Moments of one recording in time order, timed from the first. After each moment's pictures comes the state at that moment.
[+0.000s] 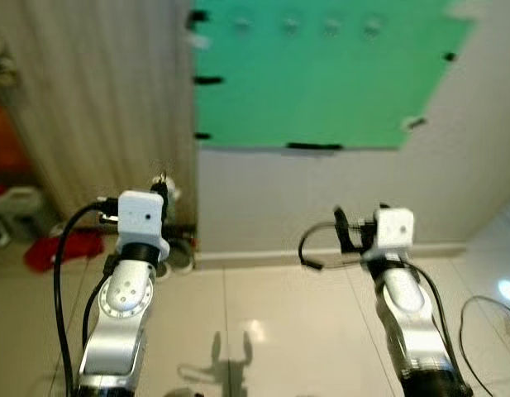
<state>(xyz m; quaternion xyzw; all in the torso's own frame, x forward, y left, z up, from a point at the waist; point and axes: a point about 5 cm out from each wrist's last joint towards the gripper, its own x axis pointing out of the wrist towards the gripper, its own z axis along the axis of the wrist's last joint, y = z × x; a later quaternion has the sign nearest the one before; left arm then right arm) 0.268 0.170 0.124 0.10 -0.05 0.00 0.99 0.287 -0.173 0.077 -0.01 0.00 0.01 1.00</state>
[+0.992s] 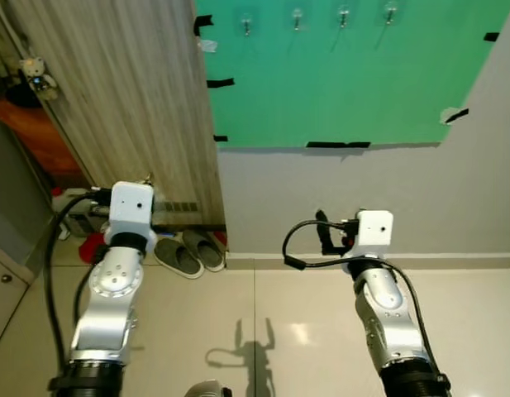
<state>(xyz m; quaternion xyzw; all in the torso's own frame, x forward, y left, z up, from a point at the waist) 0.289 0.192 0.122 0.10 -0.01 0.03 0.99 0.290 -0.145 0.064 0.02 0.03 0.05 1.00</state>
